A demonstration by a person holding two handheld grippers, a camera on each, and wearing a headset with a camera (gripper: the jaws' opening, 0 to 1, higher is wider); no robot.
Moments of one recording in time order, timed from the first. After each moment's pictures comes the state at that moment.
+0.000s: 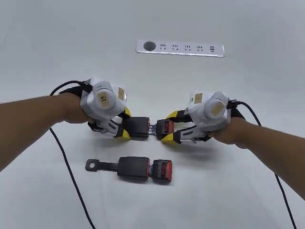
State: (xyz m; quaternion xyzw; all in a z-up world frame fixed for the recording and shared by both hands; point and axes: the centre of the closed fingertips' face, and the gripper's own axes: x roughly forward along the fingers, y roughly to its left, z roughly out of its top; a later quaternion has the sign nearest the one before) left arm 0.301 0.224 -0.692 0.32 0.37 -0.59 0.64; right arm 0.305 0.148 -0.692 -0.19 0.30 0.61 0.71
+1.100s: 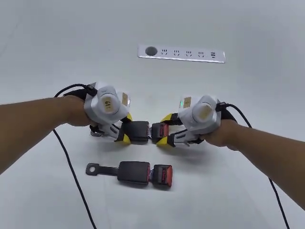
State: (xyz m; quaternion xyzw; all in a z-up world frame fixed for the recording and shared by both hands) left arm 0.298 0.226 -0.693 0.33 0.37 -0.59 0.63; right arm 0.303 0.160 -0.693 -0.23 0.31 0.61 0.69
